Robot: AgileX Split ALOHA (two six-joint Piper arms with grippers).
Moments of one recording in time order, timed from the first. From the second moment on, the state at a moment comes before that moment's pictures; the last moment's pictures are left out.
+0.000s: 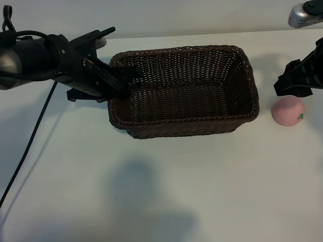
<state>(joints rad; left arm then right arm) -0.32 1.92 -1.15 -0.47 0.34 -0.10 0.01 1.41 -1.05 0.33 0.84 -0.35</state>
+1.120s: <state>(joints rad) -0.32 1.69 -1.15 -0.42 0.50 -0.01 0.01 1.41 -1.05 0.33 0.84 -0.35</state>
